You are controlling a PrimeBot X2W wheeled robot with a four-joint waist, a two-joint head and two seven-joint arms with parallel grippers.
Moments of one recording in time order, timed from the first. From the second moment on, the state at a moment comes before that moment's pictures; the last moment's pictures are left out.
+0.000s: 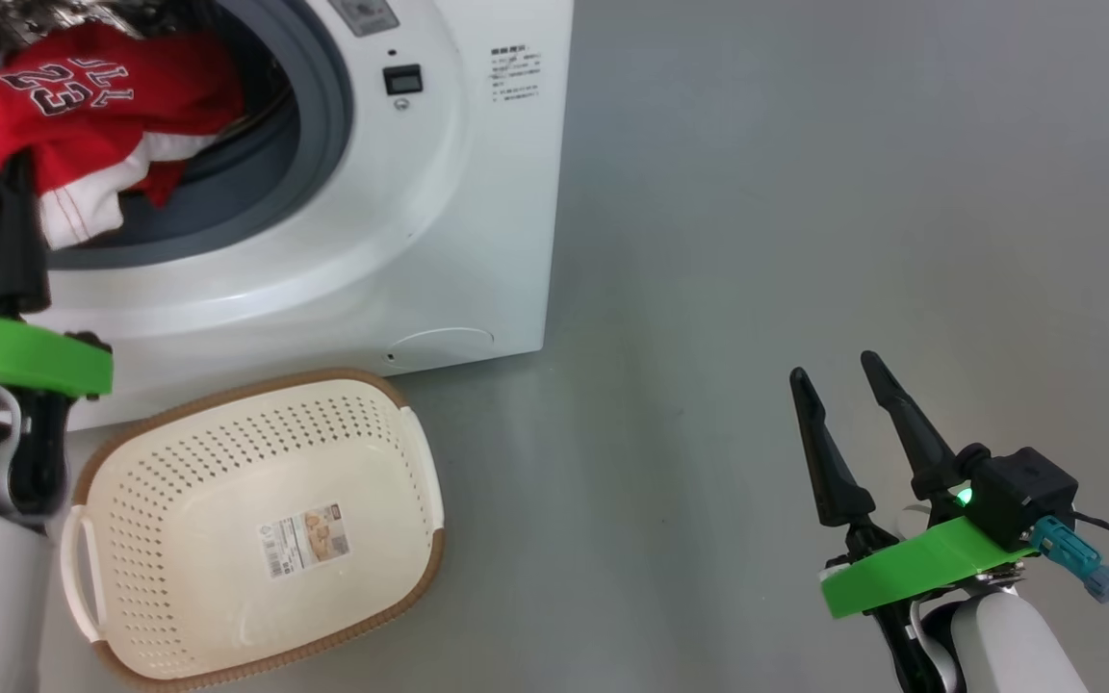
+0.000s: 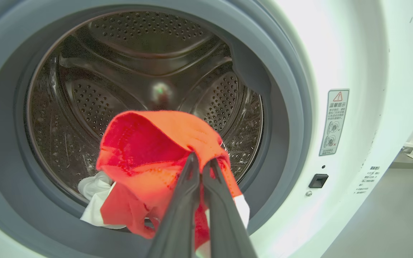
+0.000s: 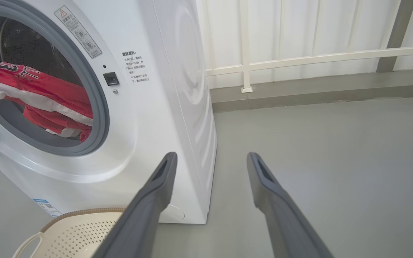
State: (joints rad) left arm -0.72 0.35 -0.22 0.55 -0.64 -0.14 -0.25; right arm -0.20 -0.05 0.08 0.13 0.24 0.13 -0.25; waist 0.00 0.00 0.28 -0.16
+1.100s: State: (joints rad) left arm -0.22 0.22 -0.08 0.15 -0.53 -0.14 -0.26; right arm -0.17 -0.05 0.05 0.12 0.24 0.13 -0.25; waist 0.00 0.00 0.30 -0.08
